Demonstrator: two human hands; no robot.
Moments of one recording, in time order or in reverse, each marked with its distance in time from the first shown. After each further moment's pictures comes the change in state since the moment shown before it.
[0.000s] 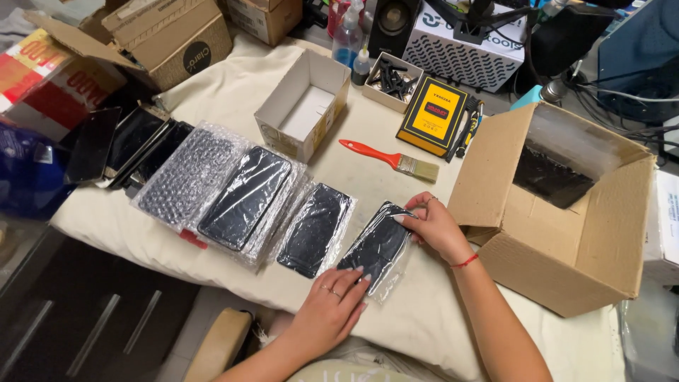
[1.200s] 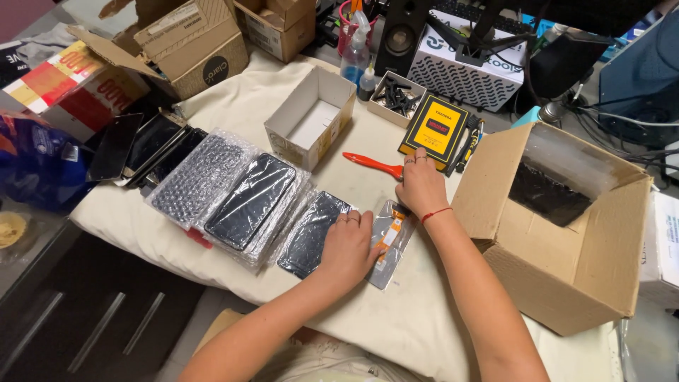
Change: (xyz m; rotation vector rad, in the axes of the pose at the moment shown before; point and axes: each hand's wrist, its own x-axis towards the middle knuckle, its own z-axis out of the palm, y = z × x) left_hand 0.112 -0.029 0.015 0.312 -0.221 -0.424; right_hand 0.099 -0.038 0.002 -1.121 0.350 -0.461
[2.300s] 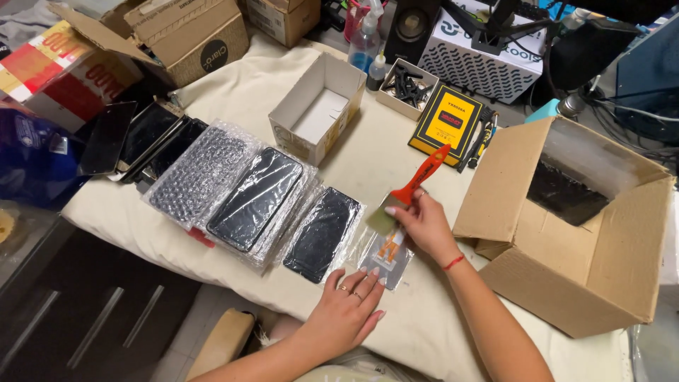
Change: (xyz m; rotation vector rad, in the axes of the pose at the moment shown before) left_hand -0.104 -0.013 0.024 -0.088 0.184 0.410; right_hand -0.075 -0.019 0.012 0.938 -0.107 0.282
